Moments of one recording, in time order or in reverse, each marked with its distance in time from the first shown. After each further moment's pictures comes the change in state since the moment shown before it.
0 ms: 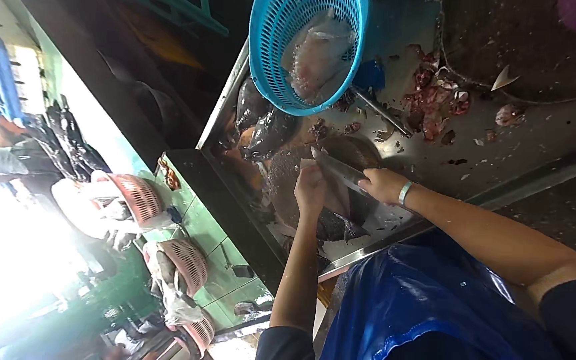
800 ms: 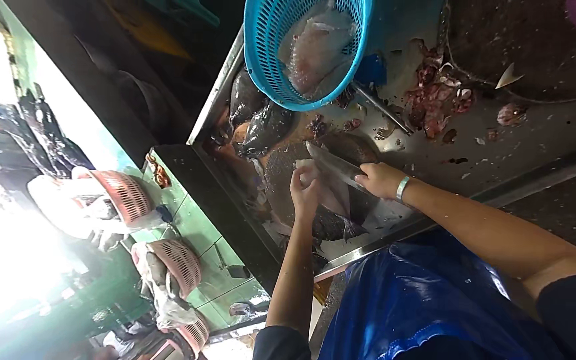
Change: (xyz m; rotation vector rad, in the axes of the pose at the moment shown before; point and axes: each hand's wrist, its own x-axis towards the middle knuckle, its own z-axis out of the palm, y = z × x) left_hand 0.001 -0.019 0.000 -0.460 0.020 -0.081; right_hand 0.013 -0.006 0.000 -0.028 0.029 -0.030
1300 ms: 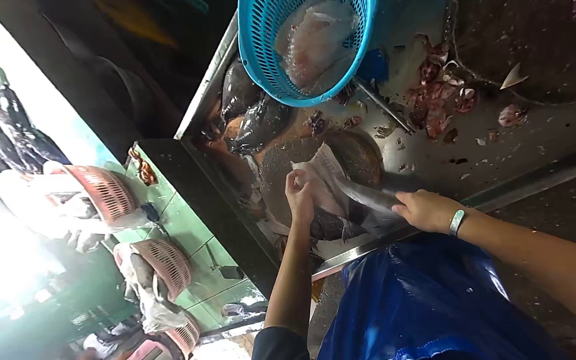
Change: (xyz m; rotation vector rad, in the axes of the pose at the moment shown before) left_hand -0.004 -0.013 -0.003 -0.288 0.037 -0.053; right_hand -0.081 0.049 0.008 -0.256 -0.067 0.035
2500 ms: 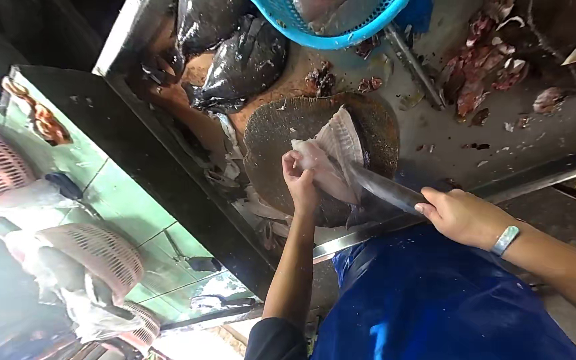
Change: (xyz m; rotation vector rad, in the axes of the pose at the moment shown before) left_hand 0.002 -0.037 -0.020 -0.411 -0.026 0.093; right_hand -0.016 -0.036 0.012 -0.146 0.020 0.124
